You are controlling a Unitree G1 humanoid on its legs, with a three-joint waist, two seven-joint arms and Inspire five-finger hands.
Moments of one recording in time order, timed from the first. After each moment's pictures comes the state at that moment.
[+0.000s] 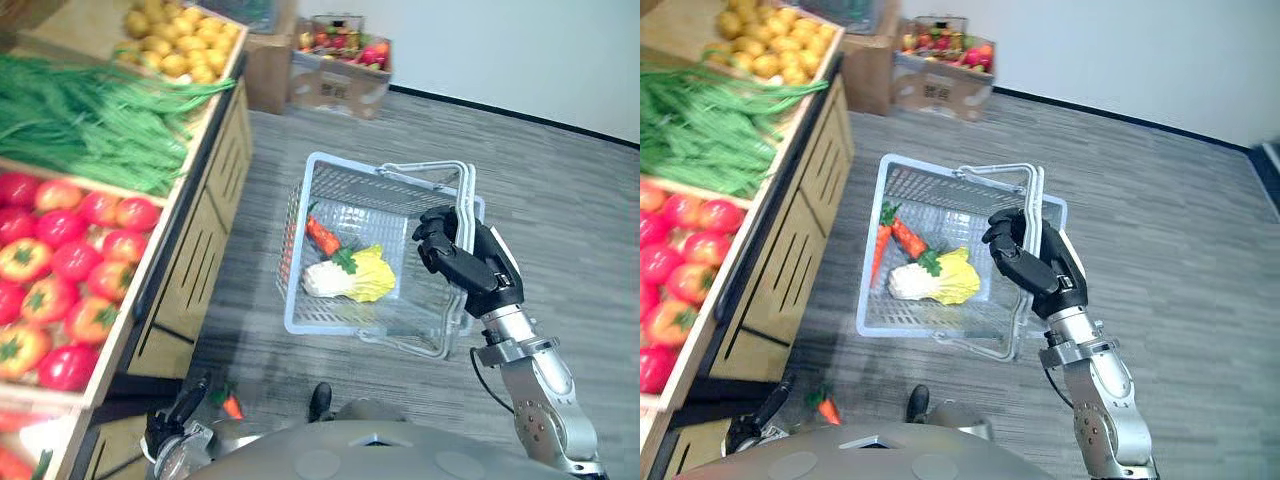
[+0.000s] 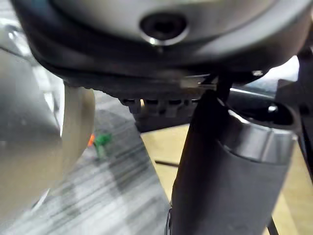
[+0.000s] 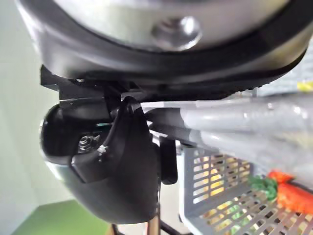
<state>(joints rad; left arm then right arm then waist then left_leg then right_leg) 0.21 -0.03 0.62 0.93 -0.39 -0.22 0.17 0.38 -0.32 -0.04 -0.37 0.65 -0.05 0.33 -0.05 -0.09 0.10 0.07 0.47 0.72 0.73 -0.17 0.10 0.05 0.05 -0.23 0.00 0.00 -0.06</state>
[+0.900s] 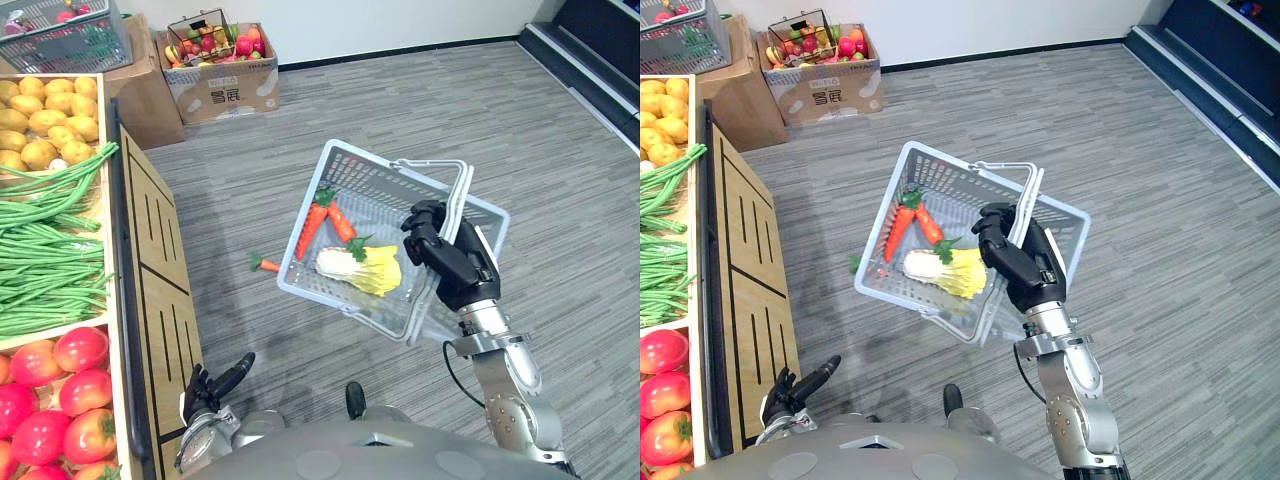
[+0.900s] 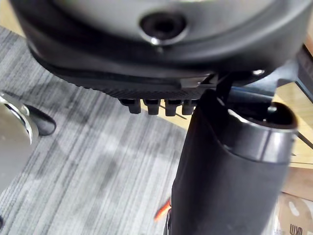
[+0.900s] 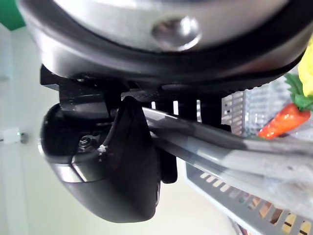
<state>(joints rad) 0.21 -0.02 0.31 0.93 -0.35 -0.26 0.10 0.34 -0.23 0.05 -0.32 0.63 -0.08 0.25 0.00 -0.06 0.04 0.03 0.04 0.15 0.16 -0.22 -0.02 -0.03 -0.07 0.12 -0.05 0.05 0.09</state>
